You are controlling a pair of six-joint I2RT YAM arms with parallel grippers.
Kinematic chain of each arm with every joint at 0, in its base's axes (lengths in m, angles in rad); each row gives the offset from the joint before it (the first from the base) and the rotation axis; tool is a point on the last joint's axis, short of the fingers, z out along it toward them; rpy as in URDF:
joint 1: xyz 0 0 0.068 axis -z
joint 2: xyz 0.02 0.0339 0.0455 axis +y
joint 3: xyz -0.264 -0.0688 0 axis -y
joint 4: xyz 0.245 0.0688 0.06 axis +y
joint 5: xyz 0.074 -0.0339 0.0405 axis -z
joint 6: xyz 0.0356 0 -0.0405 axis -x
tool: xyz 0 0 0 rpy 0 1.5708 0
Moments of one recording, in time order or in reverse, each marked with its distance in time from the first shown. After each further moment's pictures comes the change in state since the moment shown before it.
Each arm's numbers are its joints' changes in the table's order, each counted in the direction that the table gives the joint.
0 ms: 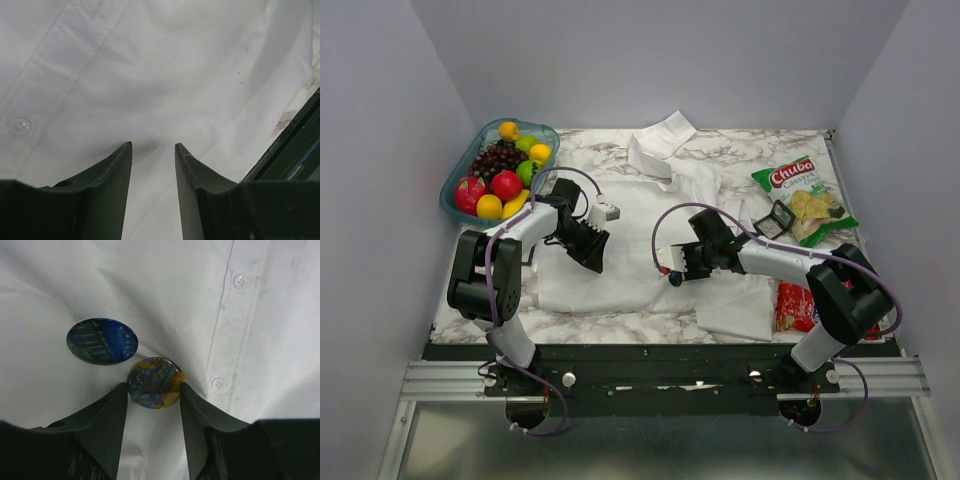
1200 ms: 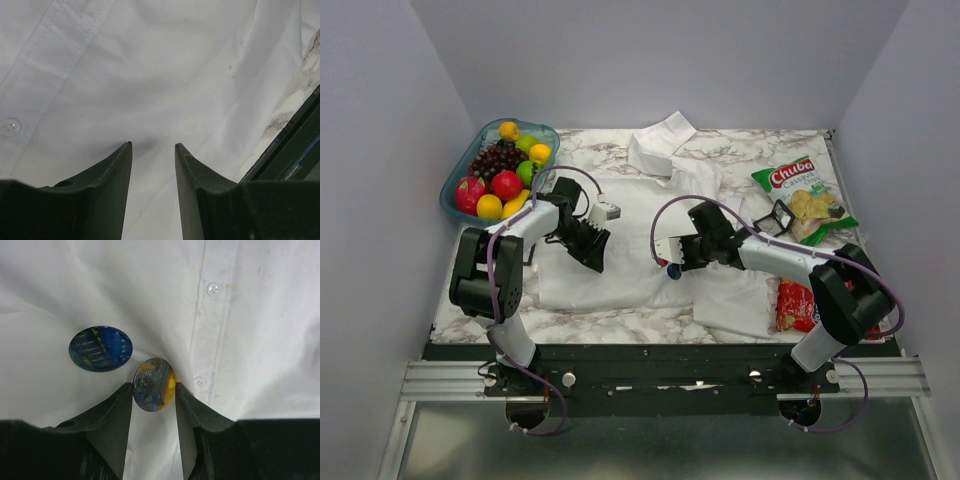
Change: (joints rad) left arm 0.000 0.016 0.023 0.018 0.006 0.000; right arm 0.002 0.008 0.045 -0.021 0.006 0.002
